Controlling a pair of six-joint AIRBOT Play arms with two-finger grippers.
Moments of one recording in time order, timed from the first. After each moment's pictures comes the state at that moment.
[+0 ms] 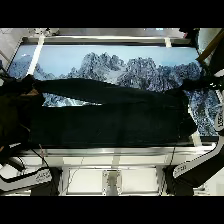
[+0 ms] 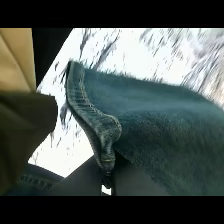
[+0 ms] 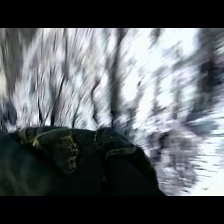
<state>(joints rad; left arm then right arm) 0.35 -1.32 1.24 1.25 -0.86 -1.66 -0.51 -1.83 1.73 -1.04 1.24 1.09</state>
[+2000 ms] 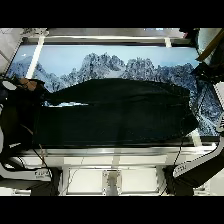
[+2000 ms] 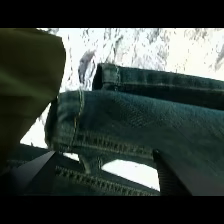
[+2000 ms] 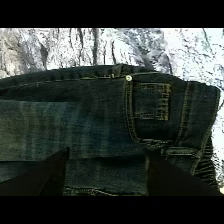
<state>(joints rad) 0.35 -1.50 1.19 1.14 -0.89 -1.66 -0.50 -1.83 2.01 -1.11 1.43 1.38</state>
